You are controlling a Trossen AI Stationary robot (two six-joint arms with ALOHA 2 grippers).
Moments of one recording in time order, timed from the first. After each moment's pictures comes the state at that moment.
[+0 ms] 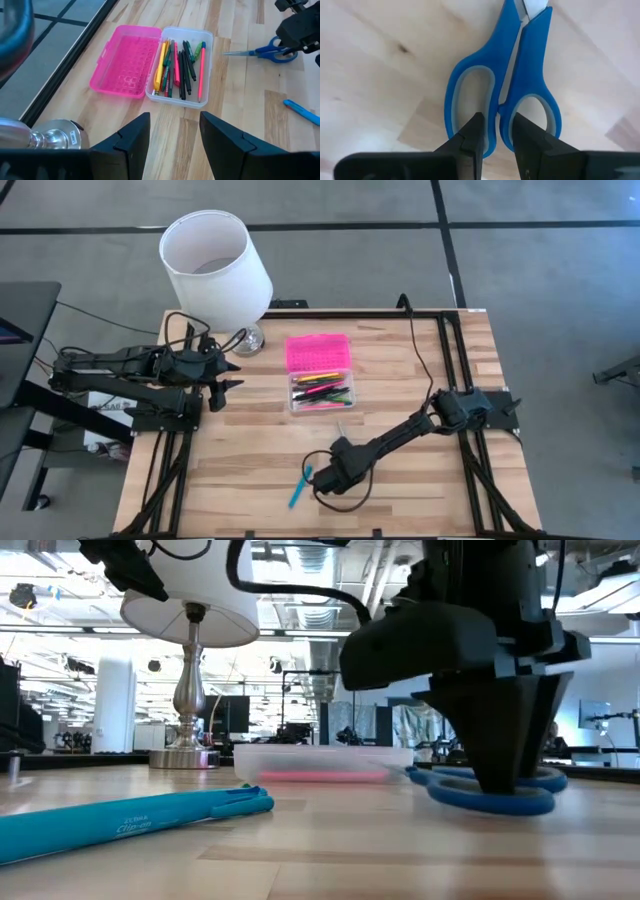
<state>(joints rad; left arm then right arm) -0.06 0.72 0.89 -0.87 -0.30 -0.19 0.48 2.30 1.82 -1.27 0.00 1.35</state>
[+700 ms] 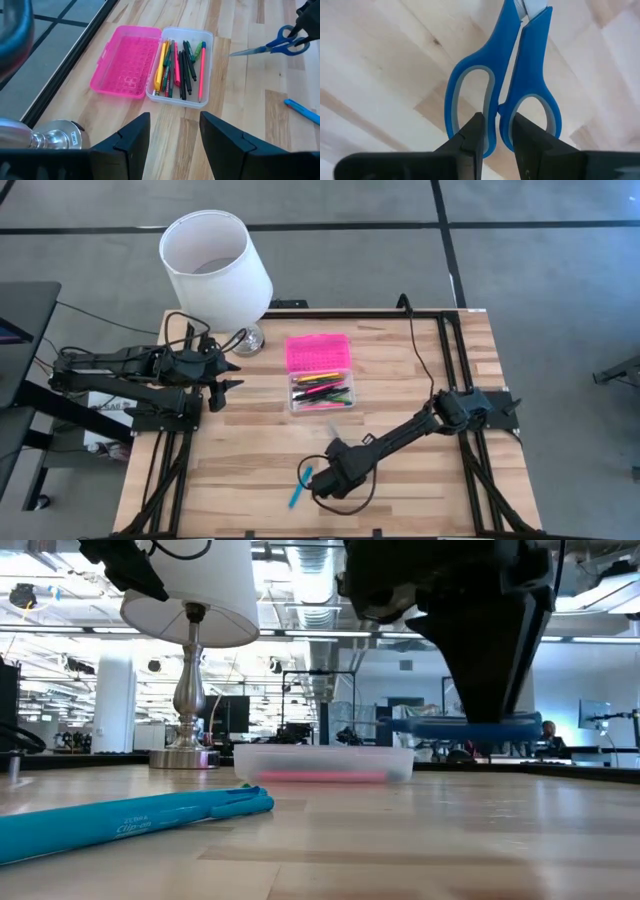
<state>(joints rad) -0.06 0.72 0.89 -0.87 -0.30 -0.19 0.49 2.30 1.97 -1.41 0.06 1.17</state>
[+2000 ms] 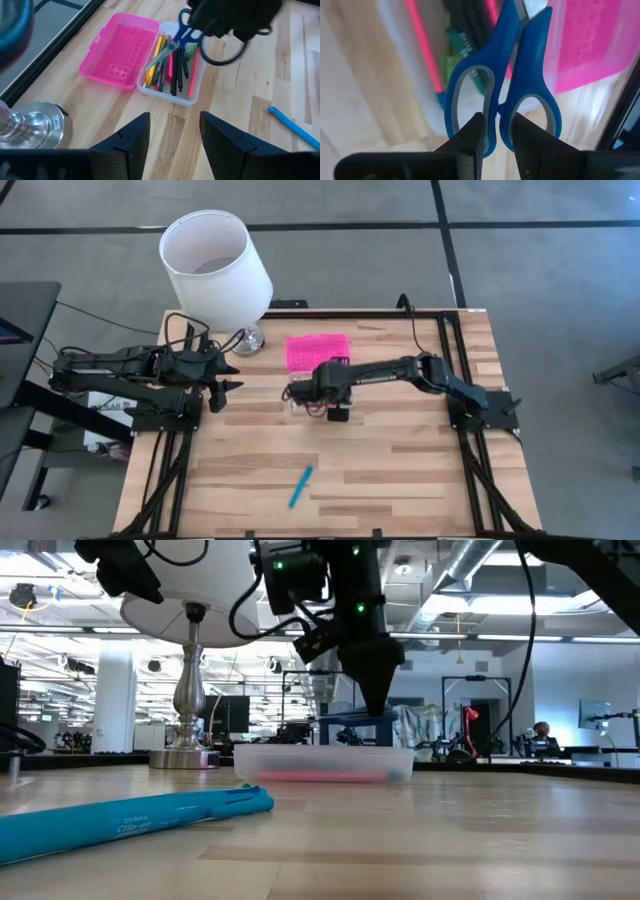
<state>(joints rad) -0.06 0.72 0.89 -0.89 -0.27 -0.33 0.04 2.30 2.06 -1.51 0.32 0.09</state>
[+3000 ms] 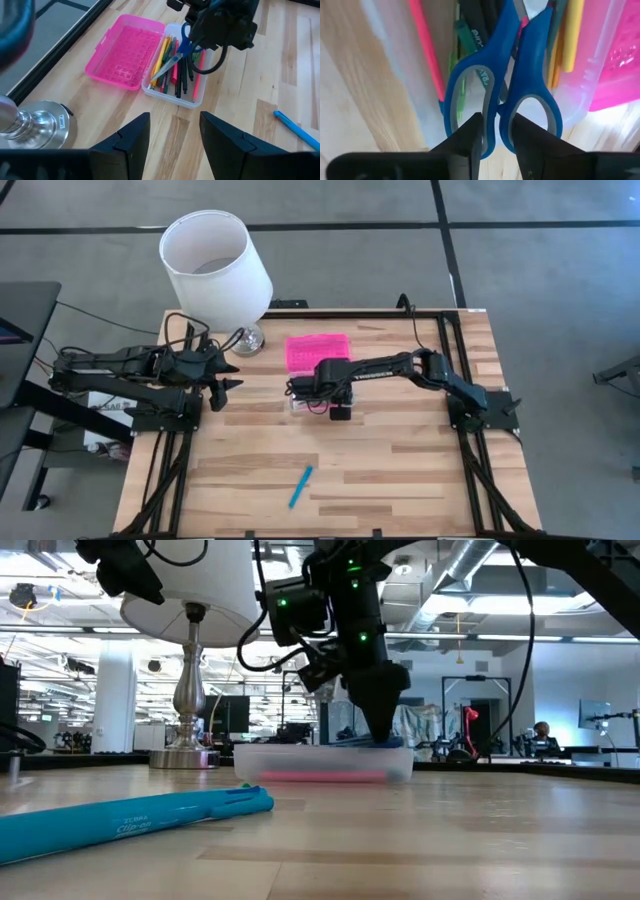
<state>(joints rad) -0.06 0.72 0.89 -0.89 -0.29 -0.34 -0.02 2.30 1.94 -1.40 0.23 0.01</state>
